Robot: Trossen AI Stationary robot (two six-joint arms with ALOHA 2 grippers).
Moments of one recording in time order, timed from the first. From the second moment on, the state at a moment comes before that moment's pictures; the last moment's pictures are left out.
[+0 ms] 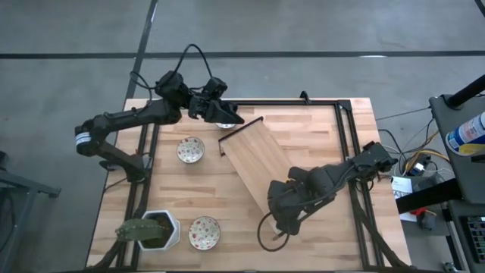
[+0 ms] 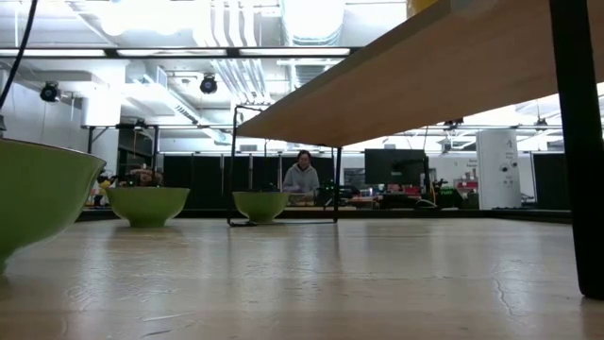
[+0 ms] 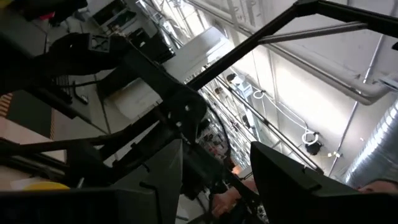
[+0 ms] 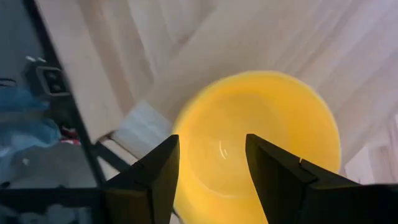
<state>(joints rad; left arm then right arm) 0.36 1.38 1.28 0.59 0.91 -1.29 0.48 1.90 2.10 -1.57 0.13 0.81</state>
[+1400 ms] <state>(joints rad) 0.36 1.38 1.27 0.44 0.96 -1.24 0.41 1.73 2.11 -1.56 0.43 0.85</state>
